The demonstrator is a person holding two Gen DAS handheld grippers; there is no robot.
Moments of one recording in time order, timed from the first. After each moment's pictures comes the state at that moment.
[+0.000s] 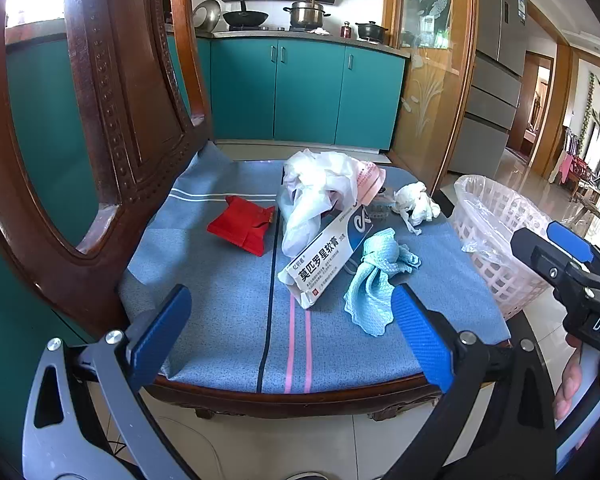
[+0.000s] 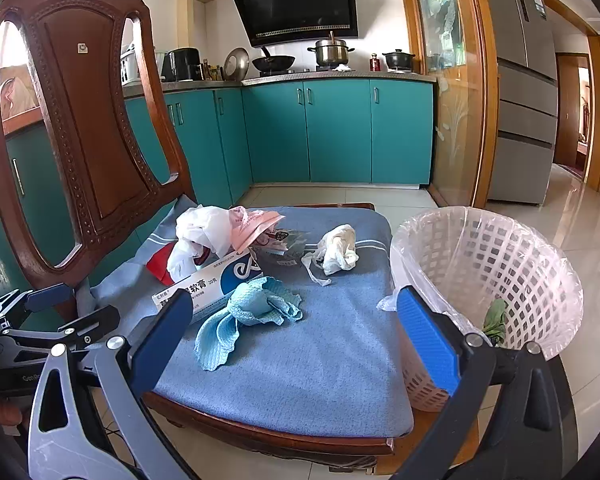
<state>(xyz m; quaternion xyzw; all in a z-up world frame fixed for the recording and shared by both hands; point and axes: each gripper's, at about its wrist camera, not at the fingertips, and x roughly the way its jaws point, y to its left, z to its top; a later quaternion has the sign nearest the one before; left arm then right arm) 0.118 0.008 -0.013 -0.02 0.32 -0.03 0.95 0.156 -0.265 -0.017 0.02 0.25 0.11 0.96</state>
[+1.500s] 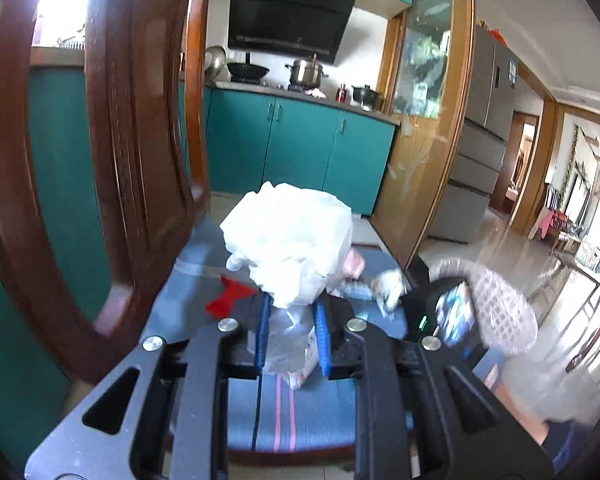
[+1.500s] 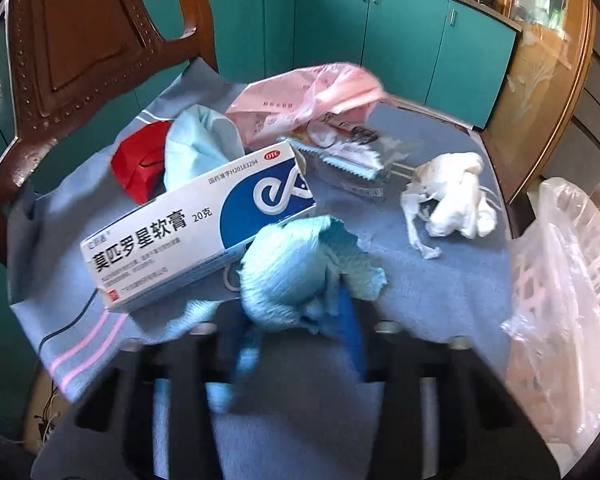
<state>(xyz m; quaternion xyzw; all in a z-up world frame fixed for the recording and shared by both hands) 0.114 0.022 0.036 -0.07 0.23 -0.06 0.97 0.265 -0.183 -0.095 -0.09 0.43 0.17 0.88</state>
